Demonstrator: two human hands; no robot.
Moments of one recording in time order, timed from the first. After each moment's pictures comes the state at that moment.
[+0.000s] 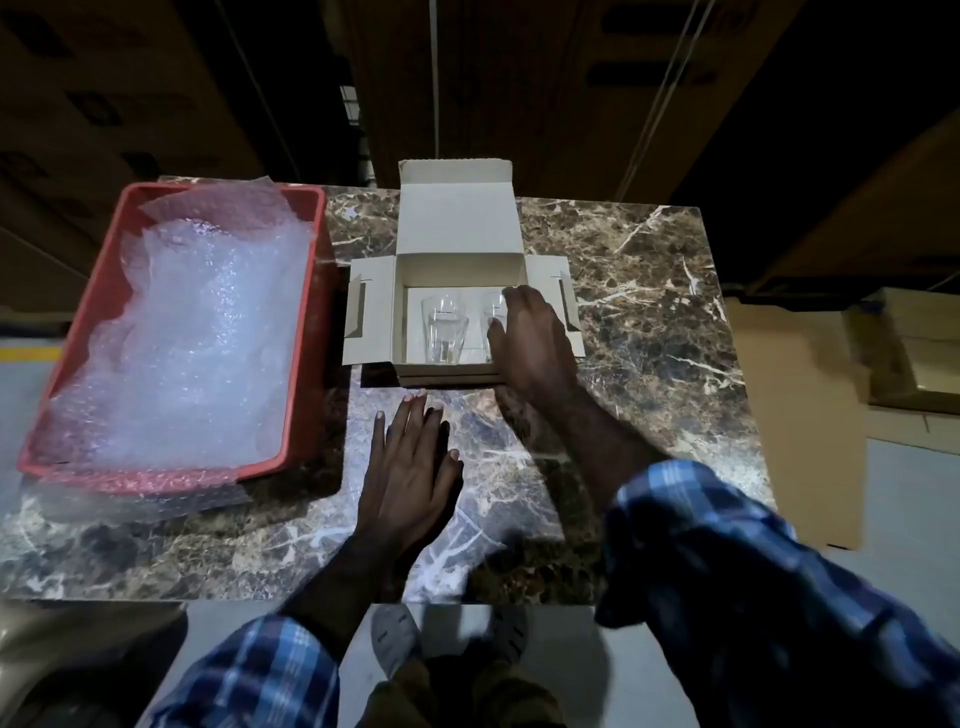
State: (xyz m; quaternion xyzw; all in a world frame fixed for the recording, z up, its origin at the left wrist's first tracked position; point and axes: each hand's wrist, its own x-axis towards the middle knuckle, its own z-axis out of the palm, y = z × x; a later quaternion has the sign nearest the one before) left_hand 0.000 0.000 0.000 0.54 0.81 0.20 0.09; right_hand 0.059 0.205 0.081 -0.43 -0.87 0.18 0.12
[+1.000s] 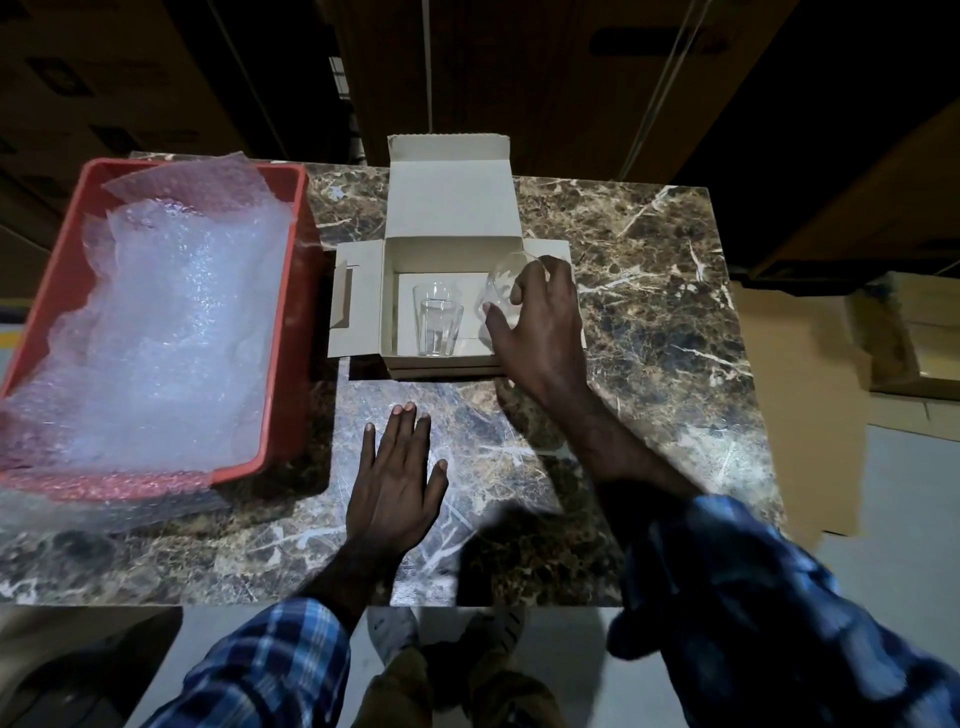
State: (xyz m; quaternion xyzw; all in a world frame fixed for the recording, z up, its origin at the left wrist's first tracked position) left_hand -0.003 -0.008 -0.045 0.54 0.83 0.13 0.08; right_hand 0.072 0.205 0.082 -0.41 -0.84 0.21 0.28
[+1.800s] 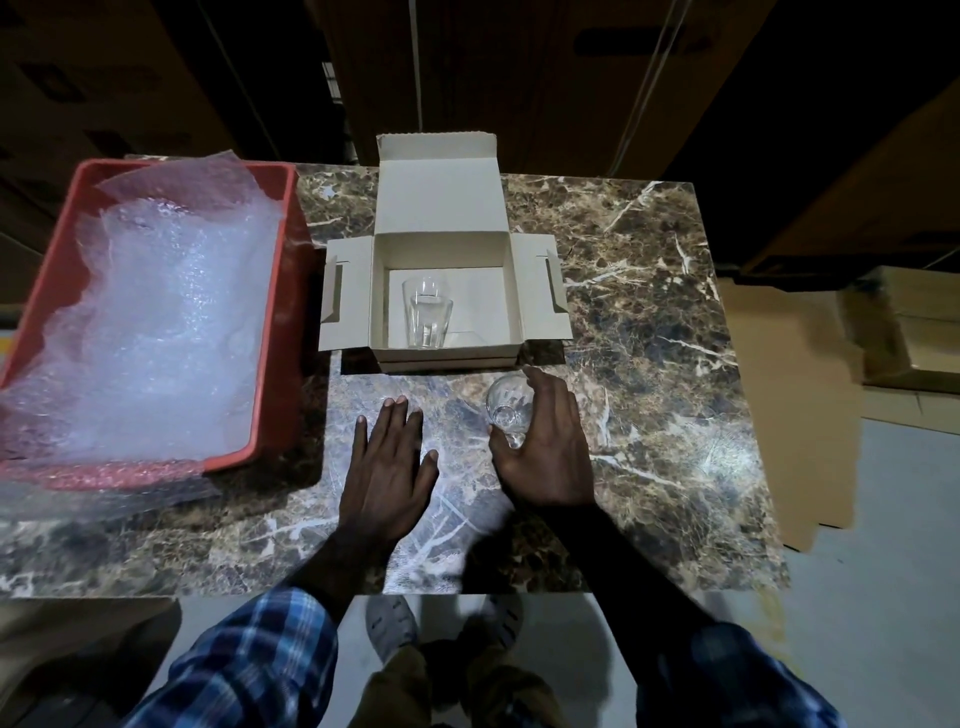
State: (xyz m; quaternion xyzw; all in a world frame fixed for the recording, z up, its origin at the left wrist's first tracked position) left_hand -0.002 -0.007 -0.038 0.53 0.83 0.15 0.10; right_hand 0.155 0.119 0.045 -0.44 -0.84 0.25 0.21
